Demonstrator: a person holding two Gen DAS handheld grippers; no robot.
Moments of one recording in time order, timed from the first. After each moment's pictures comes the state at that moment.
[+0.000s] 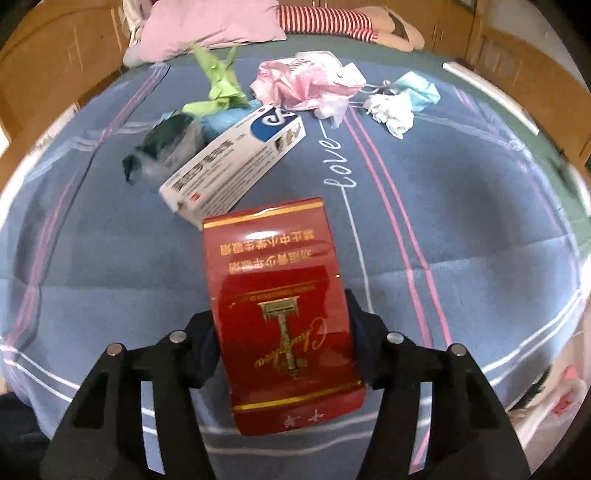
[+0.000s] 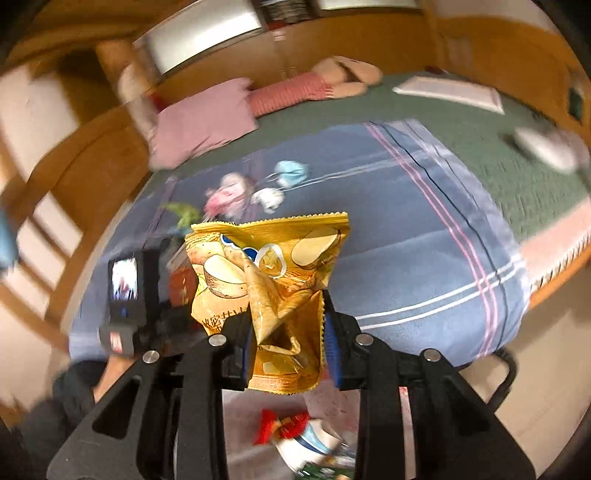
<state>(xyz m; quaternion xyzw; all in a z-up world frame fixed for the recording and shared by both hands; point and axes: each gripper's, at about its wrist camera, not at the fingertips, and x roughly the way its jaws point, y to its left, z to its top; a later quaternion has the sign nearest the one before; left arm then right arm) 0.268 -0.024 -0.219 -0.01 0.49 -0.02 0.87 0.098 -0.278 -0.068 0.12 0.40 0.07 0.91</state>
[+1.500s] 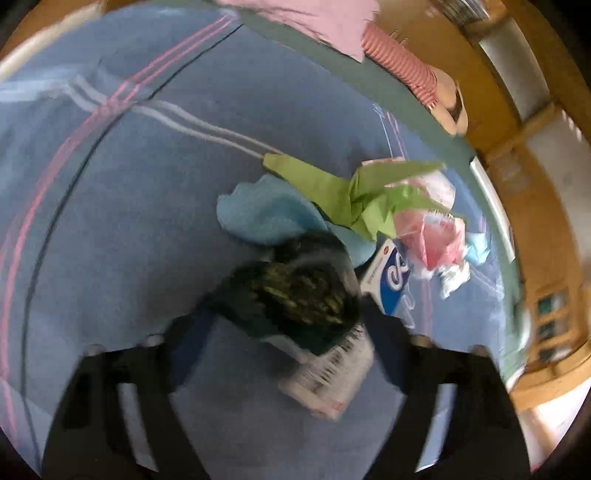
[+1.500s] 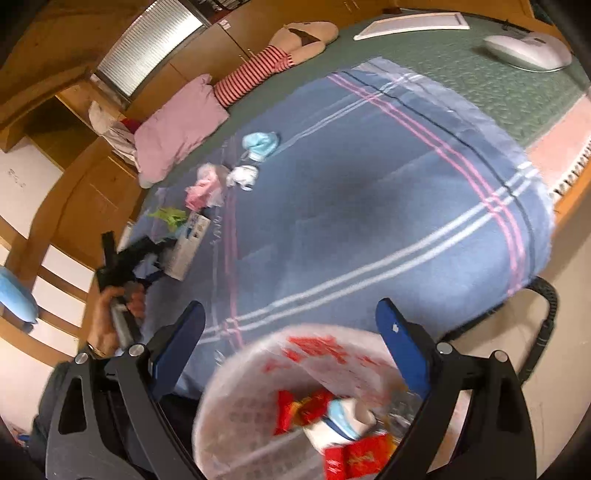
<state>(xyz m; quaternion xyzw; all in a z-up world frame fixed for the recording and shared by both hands) 0.391 0.117 -0.220 -0.22 0.51 -0.04 0.83 0.116 -0.317 -0.122 0.28 0.43 0.06 0.86</state>
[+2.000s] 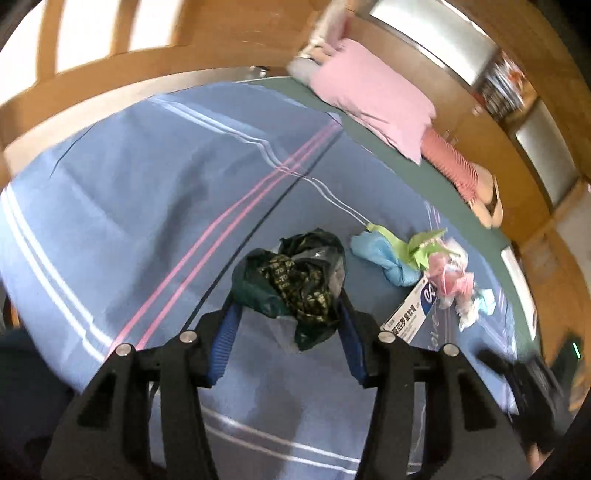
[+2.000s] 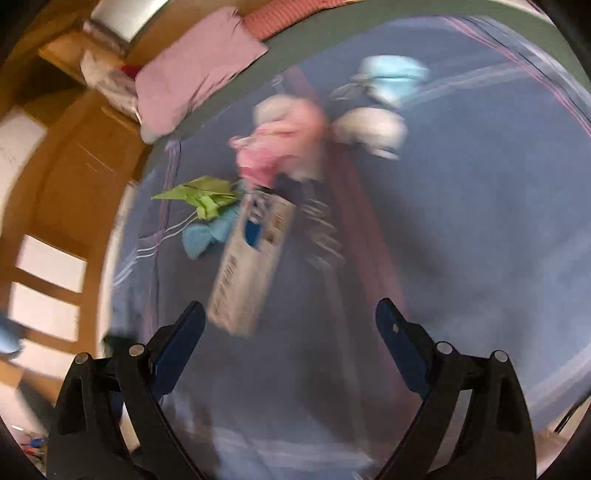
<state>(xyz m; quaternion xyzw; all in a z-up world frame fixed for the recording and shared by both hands) 0.222 0.169 -0.160 -0.28 0.37 0.14 0.88 0.316 -0.125 -0.161 0.24 0.52 0.09 0.82</state>
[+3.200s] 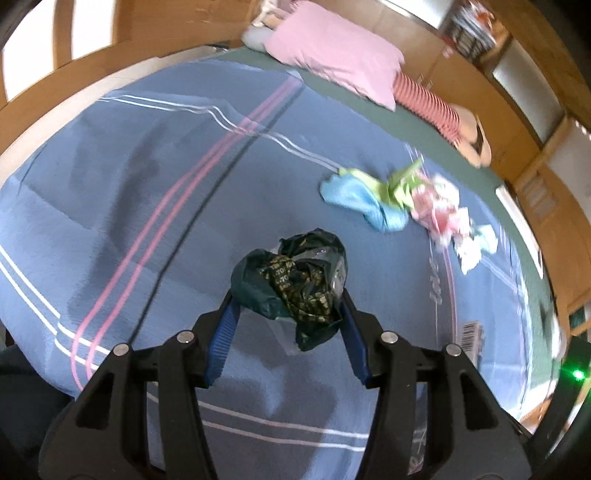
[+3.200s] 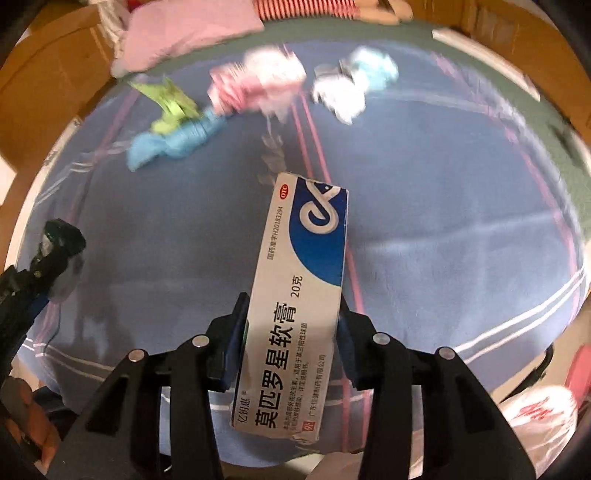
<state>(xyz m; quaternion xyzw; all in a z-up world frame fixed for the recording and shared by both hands) 0.243 0.141 -0.176 -0.19 0.45 0.07 0.87 0.231 -0.118 -0.181 0.07 0.55 0.00 0.83</state>
